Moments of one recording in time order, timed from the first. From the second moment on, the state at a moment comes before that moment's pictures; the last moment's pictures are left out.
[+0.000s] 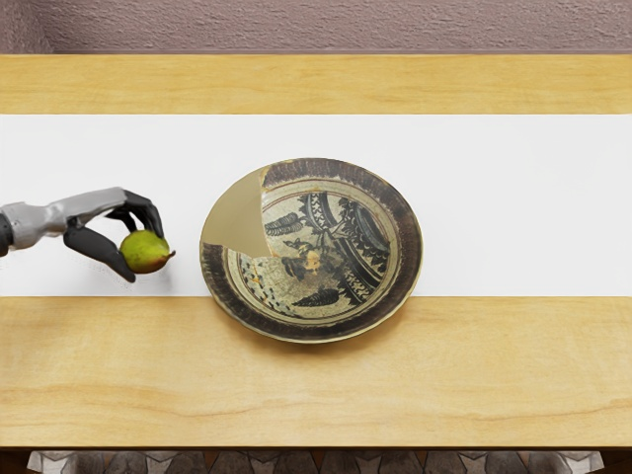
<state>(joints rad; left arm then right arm) -0.84 0.91 -0.27 -1.22 1.08 -0.27 -0.42 -0.04 0.00 -0.04 0.13 -0.13 0.16 -0.35</state>
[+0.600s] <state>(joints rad) -0.99 0.93 -0.28 -1.25 1.00 -0.43 -0.42 -0.04 0.00 -0.04 0.13 -0.13 0.16 -0.35</state>
